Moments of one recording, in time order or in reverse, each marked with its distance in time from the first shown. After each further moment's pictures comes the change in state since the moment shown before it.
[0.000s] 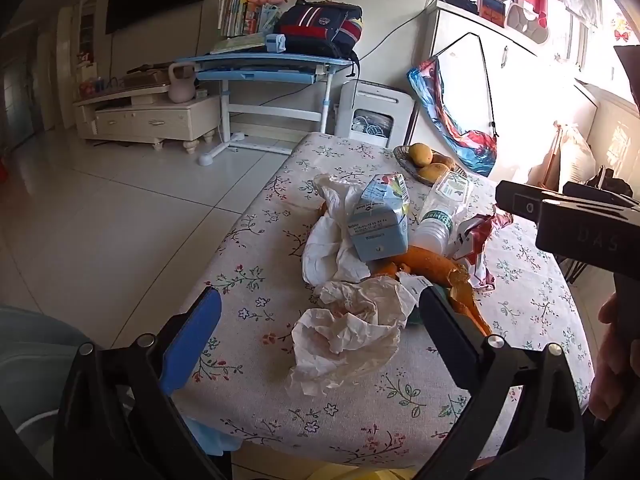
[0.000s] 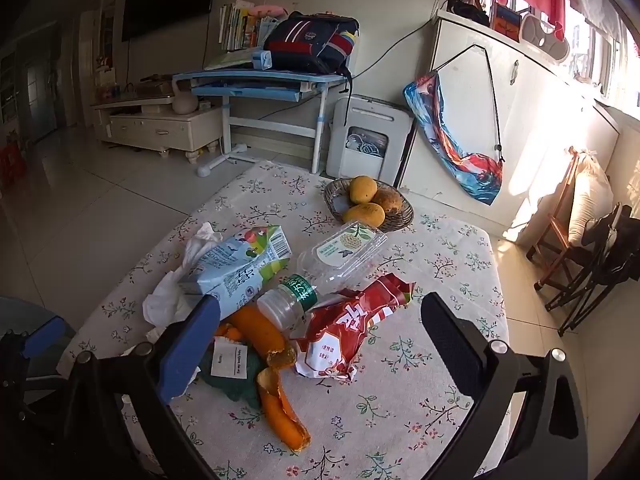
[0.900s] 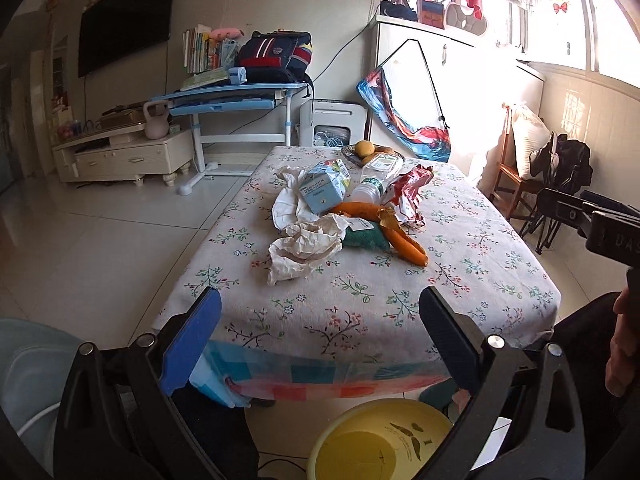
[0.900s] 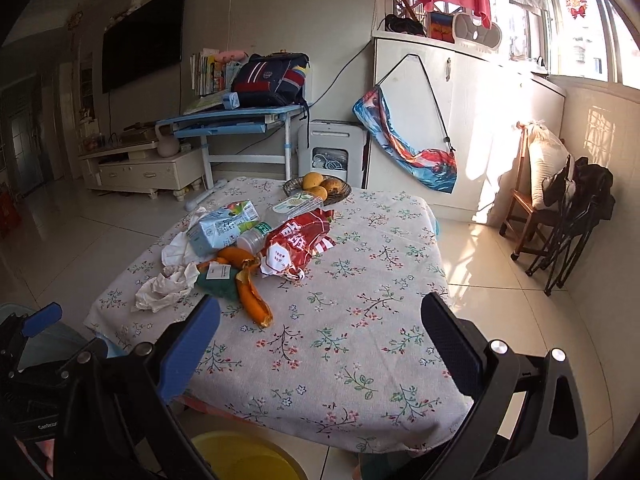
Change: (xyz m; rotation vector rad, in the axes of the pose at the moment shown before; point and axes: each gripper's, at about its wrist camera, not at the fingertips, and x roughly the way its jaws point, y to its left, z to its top) left arm -0.121 -0.012 -0.081 0.137 -0.093 -0.093; right arm -0.111 -0.046 -0.118 0.133 -0.183 -0.062
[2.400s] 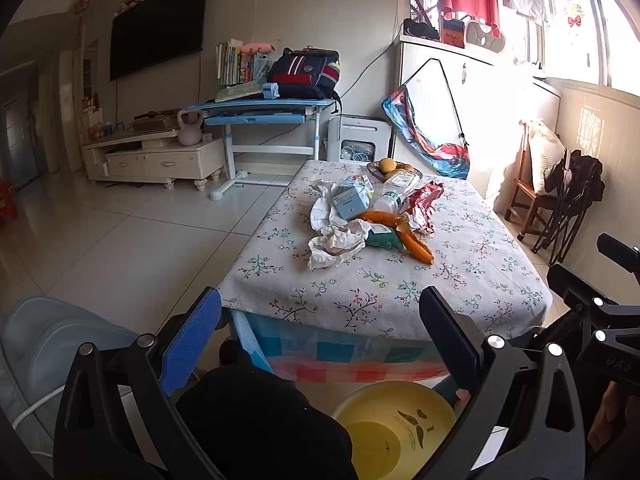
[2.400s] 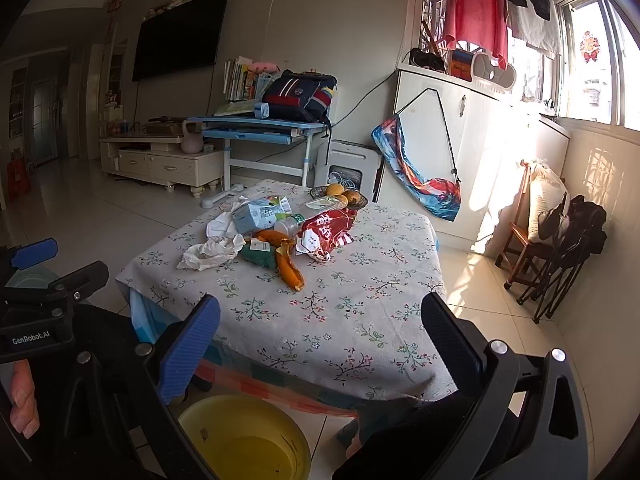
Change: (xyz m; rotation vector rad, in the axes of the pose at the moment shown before) left arm -0.077 0.012 -0.008 -0.039 -0.044 0.102; right arm -0.070 0.043 -0.035 -0.137 -0.058 0.007
